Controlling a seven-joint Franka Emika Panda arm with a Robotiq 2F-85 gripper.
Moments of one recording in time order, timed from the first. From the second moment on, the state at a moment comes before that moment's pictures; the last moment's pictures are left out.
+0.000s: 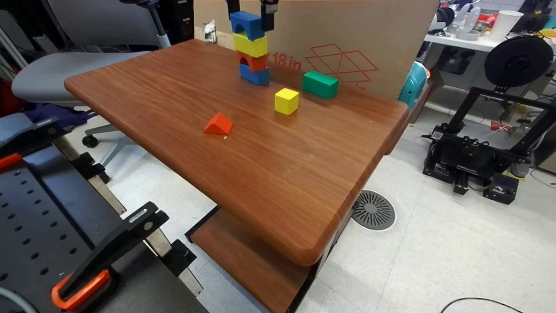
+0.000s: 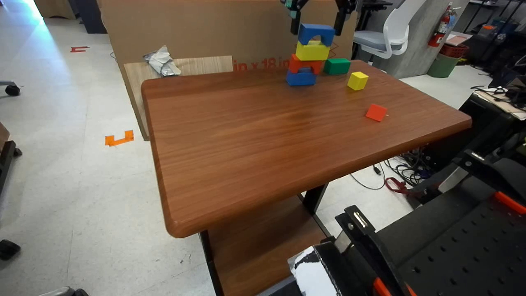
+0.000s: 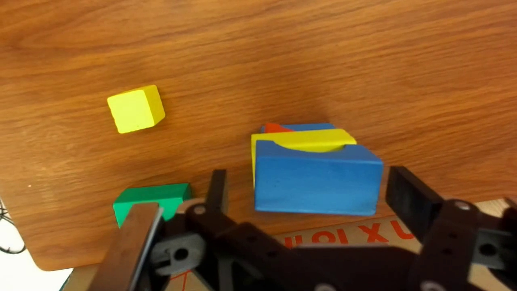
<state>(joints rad) 0.04 0.55 -0.03 -1.77 -0.02 2.31 0.18</state>
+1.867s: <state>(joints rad) -0.04 0.15 -0.03 -2.17 -0.01 2.33 -0.03</state>
